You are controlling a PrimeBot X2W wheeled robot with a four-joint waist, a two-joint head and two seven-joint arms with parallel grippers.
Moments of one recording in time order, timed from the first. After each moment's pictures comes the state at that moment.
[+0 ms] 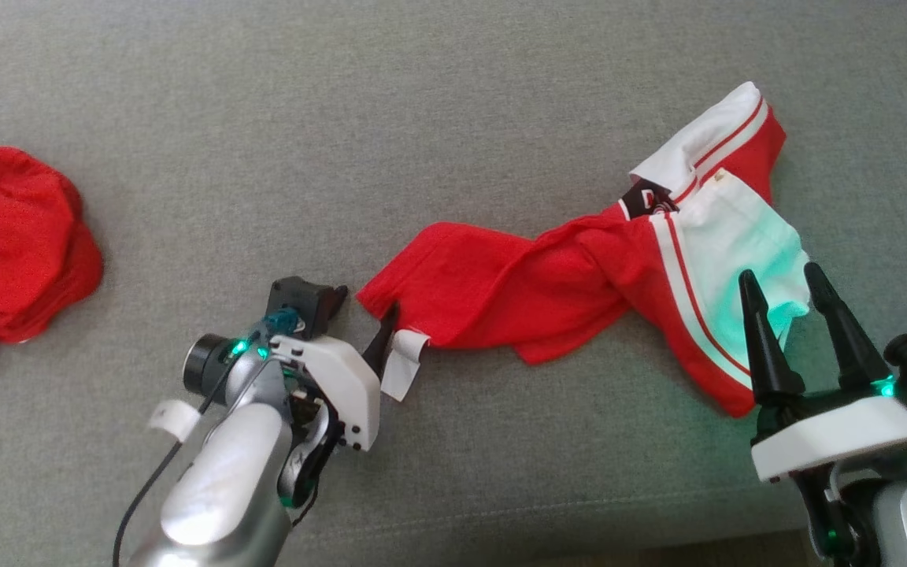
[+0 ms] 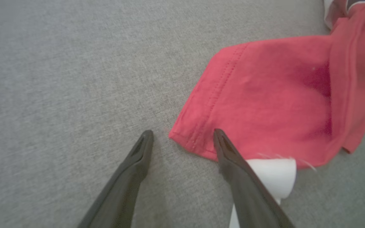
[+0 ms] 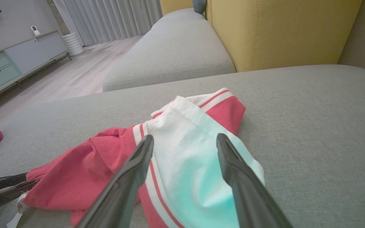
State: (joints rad) left arm -0.38 0.11 -0.51 0.46 -0.29 0.00 0.09; right arm 0.03 -0.11 0.03 -0.13 0.27 0.13 0.08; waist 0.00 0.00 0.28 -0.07
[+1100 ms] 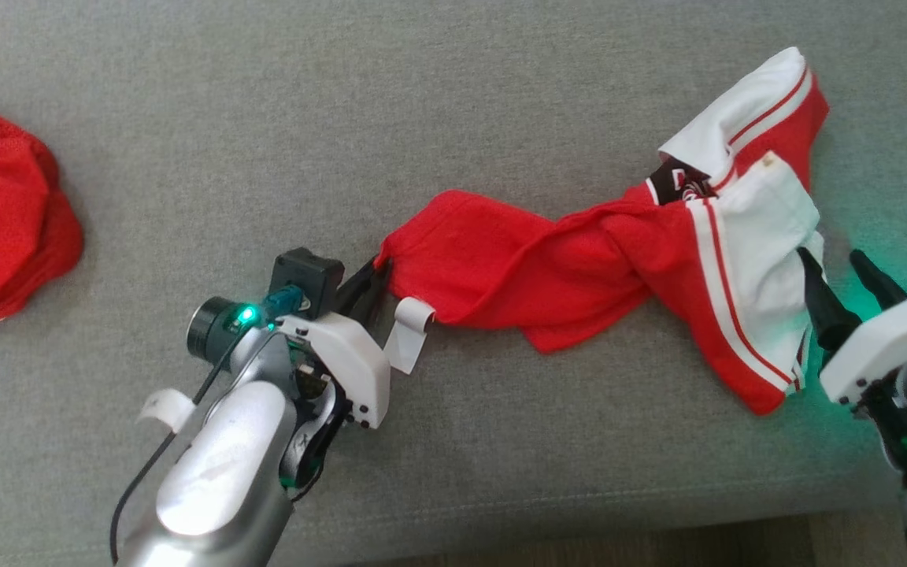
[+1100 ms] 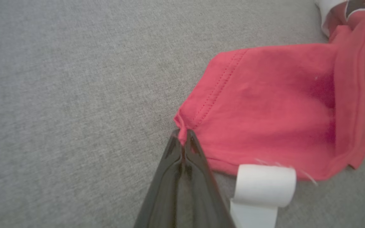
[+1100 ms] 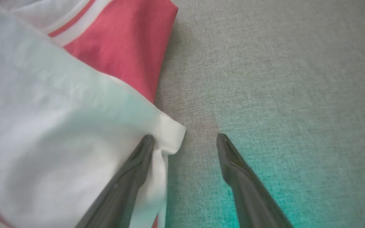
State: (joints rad) left arm -0.40 0.14 -0.54 0.35 -0.29 0.03 0.09; right arm -0.21 -0.27 -0.04 0.21 0.46 0.13 0.36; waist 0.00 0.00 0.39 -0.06
